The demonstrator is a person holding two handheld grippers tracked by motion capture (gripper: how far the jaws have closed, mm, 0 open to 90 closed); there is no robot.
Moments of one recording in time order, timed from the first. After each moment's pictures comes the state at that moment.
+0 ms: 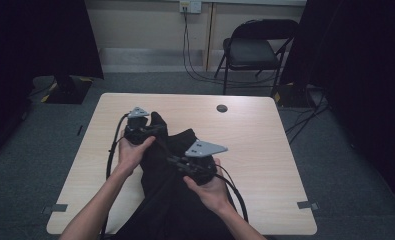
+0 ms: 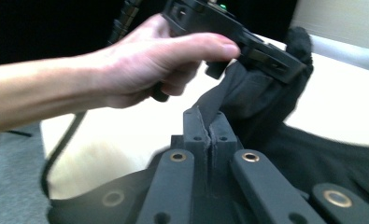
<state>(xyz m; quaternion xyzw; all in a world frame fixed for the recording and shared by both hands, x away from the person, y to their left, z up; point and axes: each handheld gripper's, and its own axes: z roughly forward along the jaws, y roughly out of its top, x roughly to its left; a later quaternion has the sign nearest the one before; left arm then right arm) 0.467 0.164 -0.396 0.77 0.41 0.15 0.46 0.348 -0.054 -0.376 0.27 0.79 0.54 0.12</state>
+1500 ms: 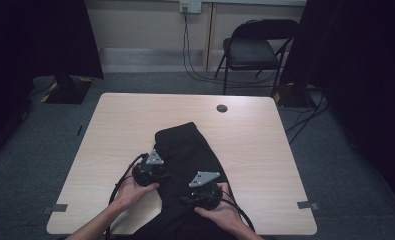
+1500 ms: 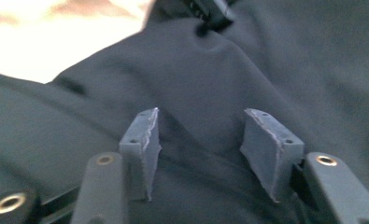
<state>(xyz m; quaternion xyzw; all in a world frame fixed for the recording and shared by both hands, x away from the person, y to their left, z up) 0.403 0.158 -0.488 0.87 0.33 0.12 0.34 0.340 -0.071 -0.488 0.27 0.88 0.38 0.08</state>
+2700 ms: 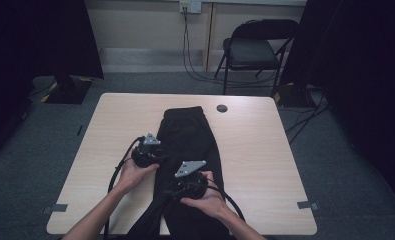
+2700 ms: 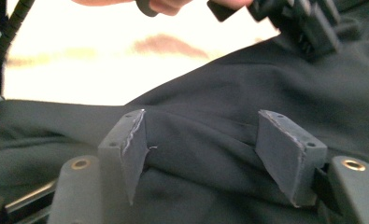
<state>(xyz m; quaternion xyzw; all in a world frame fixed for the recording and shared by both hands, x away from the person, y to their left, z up) 0.442 0.168 -0.483 0.85 0.35 0.14 0.36 0.362 -0.031 -0.475 0.20 0.88 0.42 0.06</state>
